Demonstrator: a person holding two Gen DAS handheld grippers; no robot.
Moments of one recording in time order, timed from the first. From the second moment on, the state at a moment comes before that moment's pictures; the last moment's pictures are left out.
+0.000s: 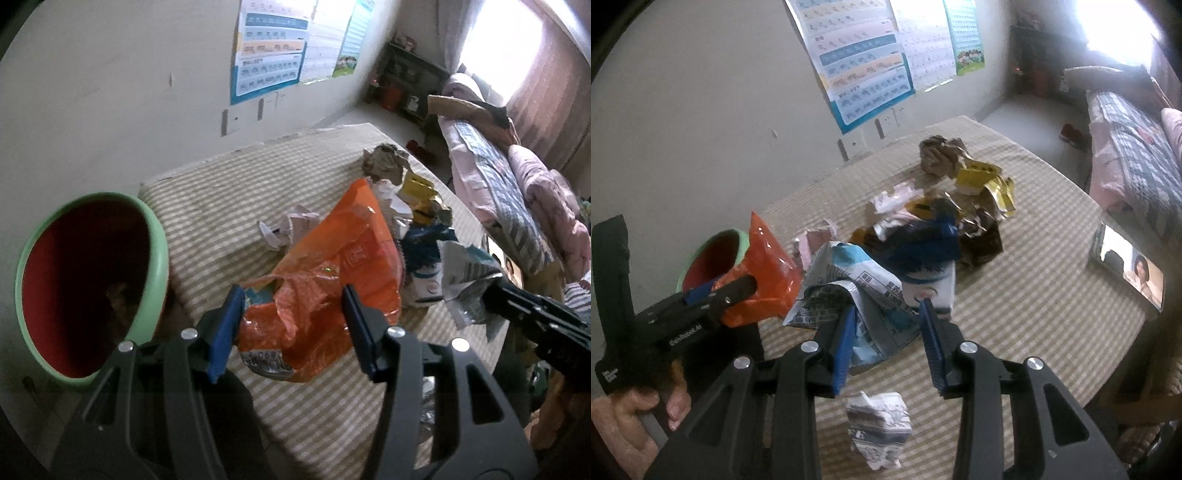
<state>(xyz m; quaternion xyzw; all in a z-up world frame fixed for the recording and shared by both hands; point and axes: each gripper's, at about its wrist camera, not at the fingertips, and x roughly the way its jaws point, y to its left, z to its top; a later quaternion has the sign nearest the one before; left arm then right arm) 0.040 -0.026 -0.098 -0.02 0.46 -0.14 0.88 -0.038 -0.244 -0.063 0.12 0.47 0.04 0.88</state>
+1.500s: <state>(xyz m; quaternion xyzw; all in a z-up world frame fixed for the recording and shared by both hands) 0.042 0.166 -0.087 -0.11 0.42 0.06 0.90 0.019 -0.091 -0.050 0.05 0.47 0.16 0.87</state>
